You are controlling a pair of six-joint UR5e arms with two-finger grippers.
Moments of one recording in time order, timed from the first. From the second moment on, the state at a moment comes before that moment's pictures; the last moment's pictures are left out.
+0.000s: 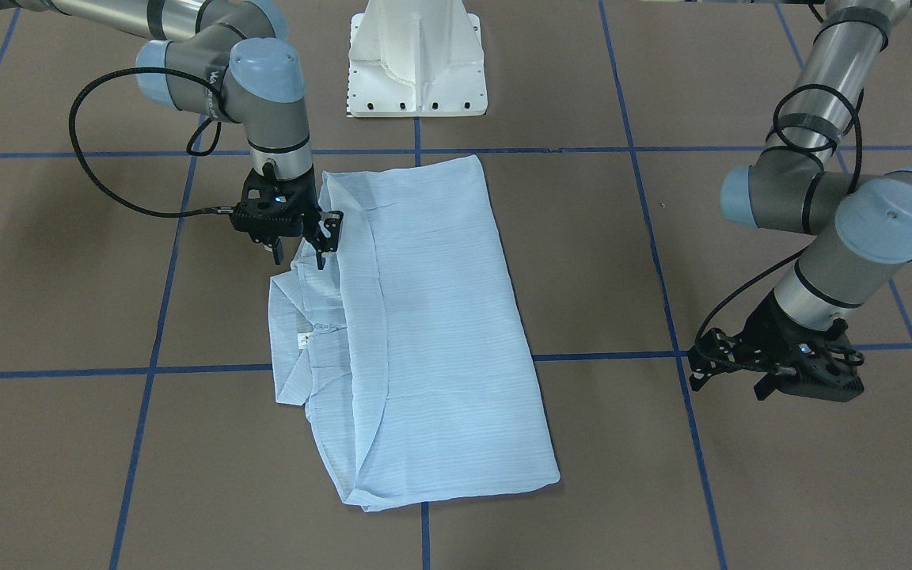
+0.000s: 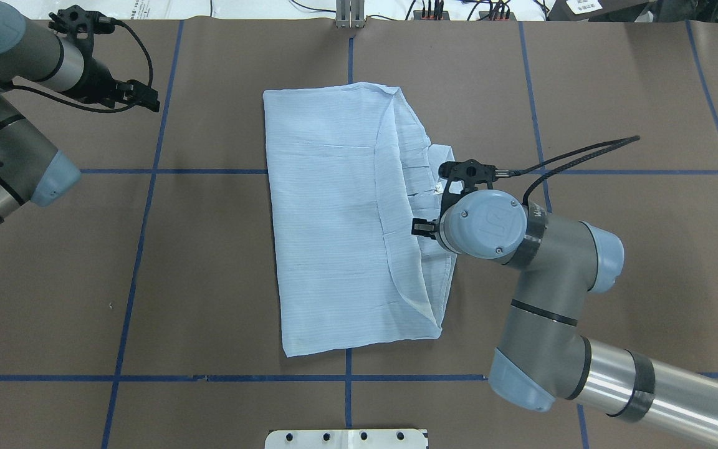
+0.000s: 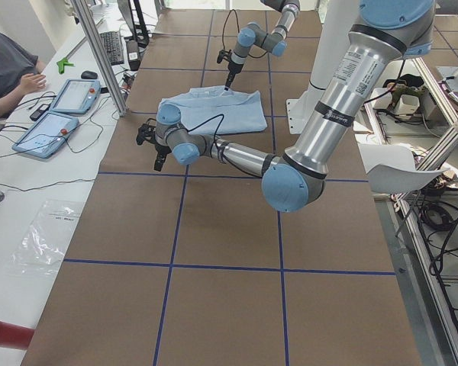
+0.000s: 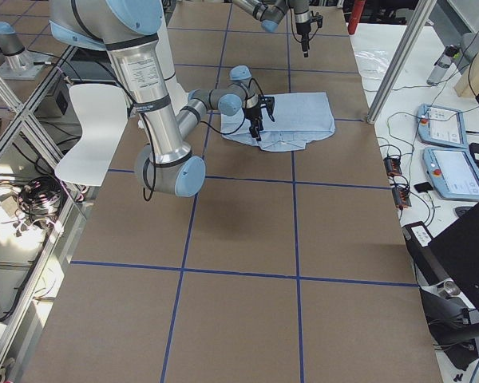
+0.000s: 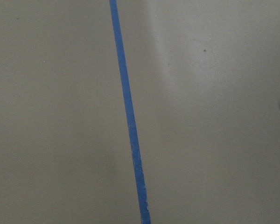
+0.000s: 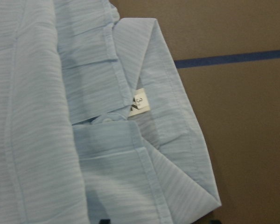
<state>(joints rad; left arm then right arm) -1.01 -2.05 -1.31 -2.22 -2.08 -0.79 0.47 -1.09 1.78 -1.50 1.59 1.31</state>
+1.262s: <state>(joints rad) -1.01 -2.04 -1.31 -2.23 -2.08 -0.79 0.32 -0.94 1.75 -1.78 1.58 0.68</state>
